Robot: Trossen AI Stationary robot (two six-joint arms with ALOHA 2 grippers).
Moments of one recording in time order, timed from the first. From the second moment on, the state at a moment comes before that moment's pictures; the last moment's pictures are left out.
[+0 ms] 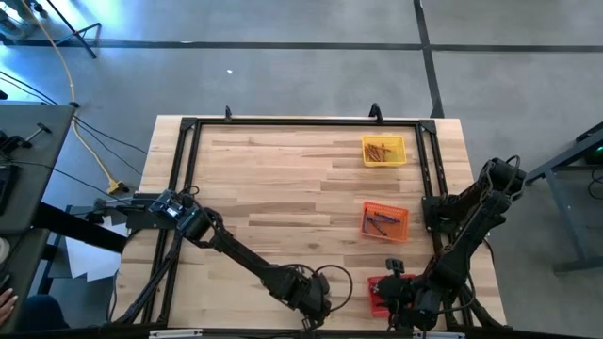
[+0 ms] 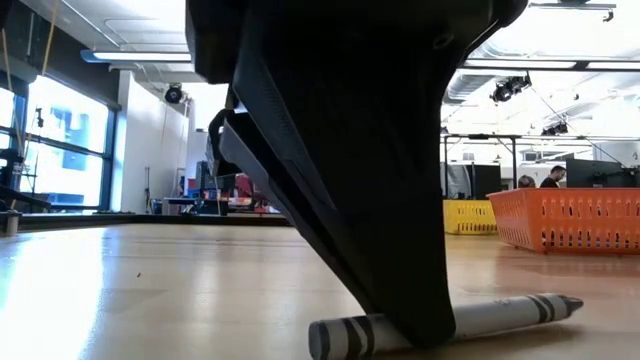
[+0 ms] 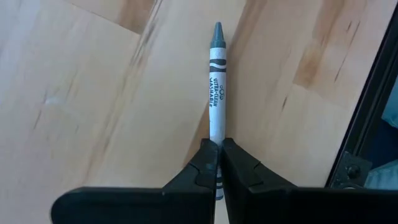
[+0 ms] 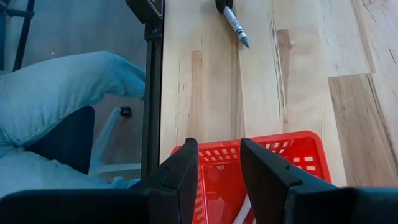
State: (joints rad) left arm -0.55 2.41 1.96 -0.75 -0.11 -0.93; right arm 0.99 1.56 1.03 -0.50 0.37 0.97
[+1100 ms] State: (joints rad) left arm -0.68 2.36 2.34 -0.96 -1.06 -0.76; right arm 1.05 1.55 1.03 -0.58 0.80 0.97
